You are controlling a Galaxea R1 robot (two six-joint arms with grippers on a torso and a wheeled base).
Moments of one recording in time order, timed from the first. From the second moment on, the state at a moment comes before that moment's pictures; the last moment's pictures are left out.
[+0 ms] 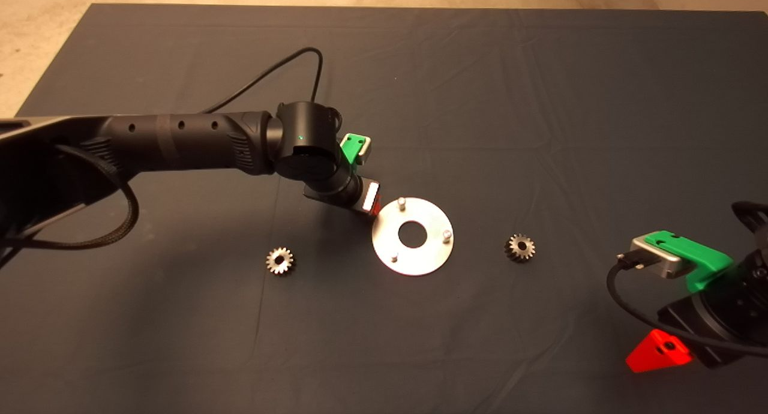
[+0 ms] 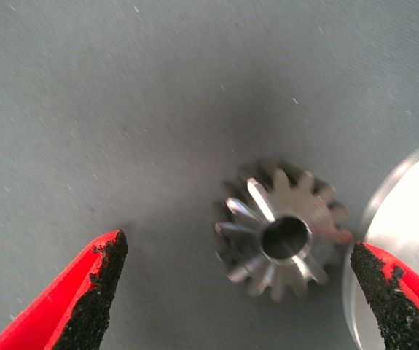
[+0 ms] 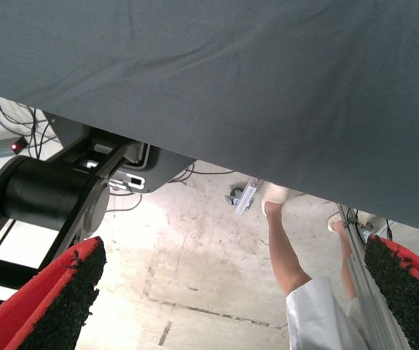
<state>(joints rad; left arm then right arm) -0.30 2.68 -1.17 0.64 1.36 -1.22 0.51 2.09 -0.42 0.12 -1.53 1.41</state>
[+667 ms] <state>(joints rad) -0.30 2.71 -1.21 0.64 1.35 -1.19 0.51 2.09 -0.42 0.12 -1.53 1.41</state>
